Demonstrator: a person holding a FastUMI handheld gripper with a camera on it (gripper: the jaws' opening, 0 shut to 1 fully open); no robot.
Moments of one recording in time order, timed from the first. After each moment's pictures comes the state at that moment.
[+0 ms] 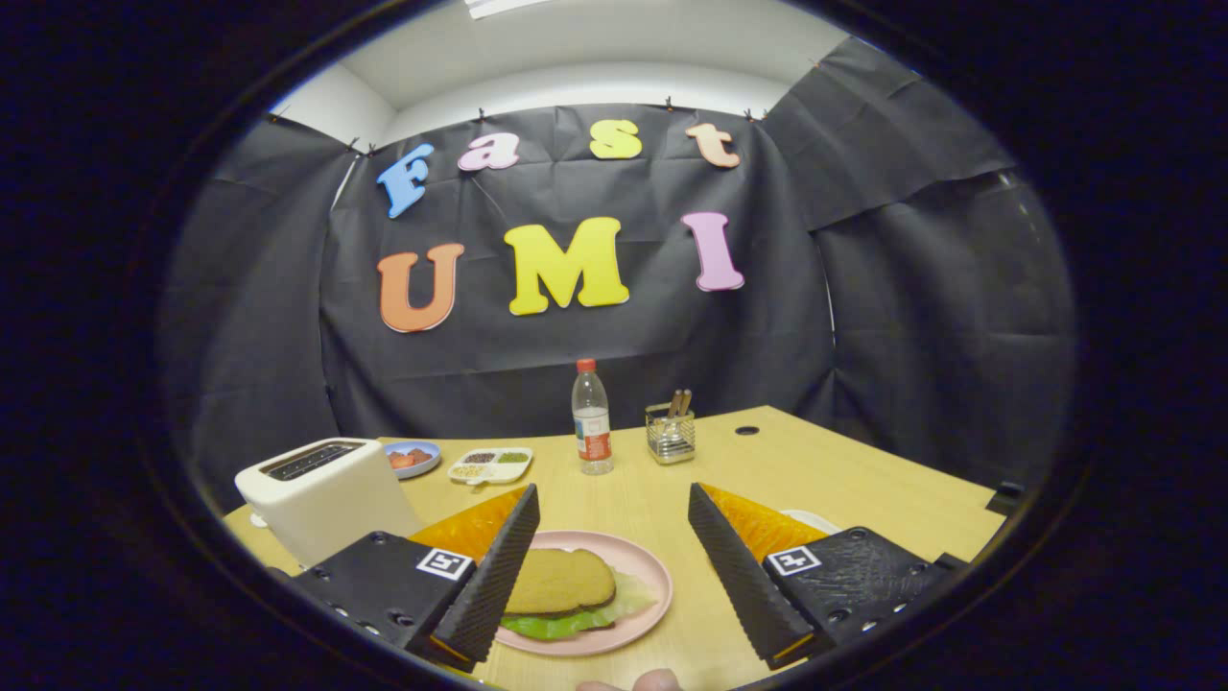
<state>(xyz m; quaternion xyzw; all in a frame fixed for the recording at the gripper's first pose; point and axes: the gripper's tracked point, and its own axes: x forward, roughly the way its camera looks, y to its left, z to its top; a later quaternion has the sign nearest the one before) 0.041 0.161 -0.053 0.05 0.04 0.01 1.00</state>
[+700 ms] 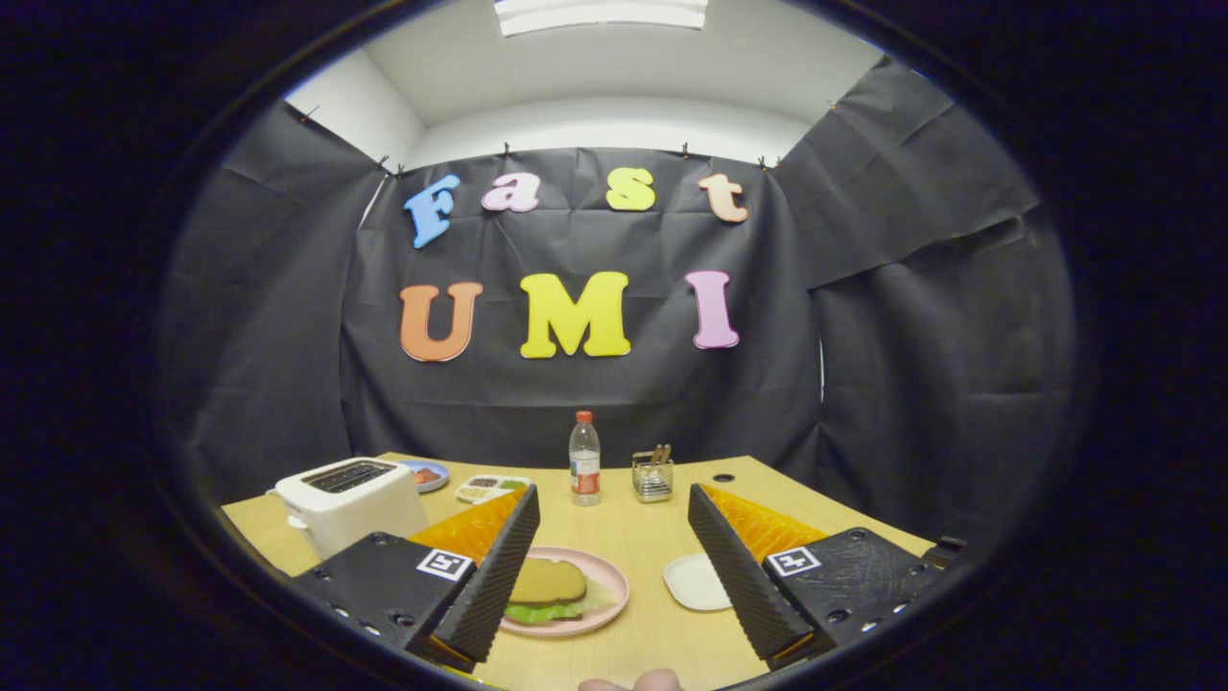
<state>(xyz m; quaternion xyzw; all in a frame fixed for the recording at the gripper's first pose) -0.034 0.133 -0.001 0.02 -0.01 0.02 1.00</state>
